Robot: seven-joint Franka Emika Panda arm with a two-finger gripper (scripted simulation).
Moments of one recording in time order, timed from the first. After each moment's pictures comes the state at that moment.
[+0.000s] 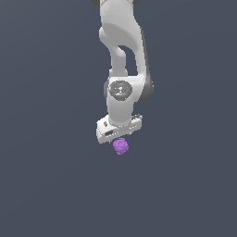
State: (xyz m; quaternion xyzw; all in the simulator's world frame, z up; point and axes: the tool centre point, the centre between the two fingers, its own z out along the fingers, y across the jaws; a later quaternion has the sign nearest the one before) arm 0.017 0.005 0.104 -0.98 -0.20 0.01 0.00
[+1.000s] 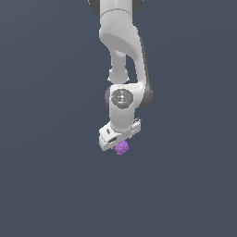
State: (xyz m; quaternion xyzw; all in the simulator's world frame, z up) arm 0.029 0.011 0.077 -0.96 -0.27 0.00 0.00
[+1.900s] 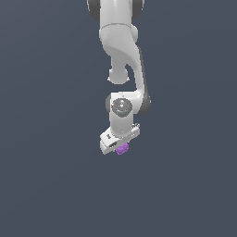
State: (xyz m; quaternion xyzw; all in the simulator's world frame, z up) arm 0.029 0.011 0.040 -0.96 -0.27 0.00 0.00
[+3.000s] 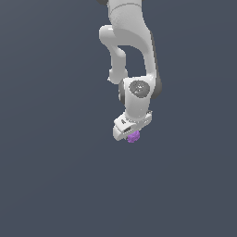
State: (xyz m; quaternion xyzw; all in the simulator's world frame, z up) arm -0.019 0.069 0.078 -0.96 -0.27 0.00 0.00
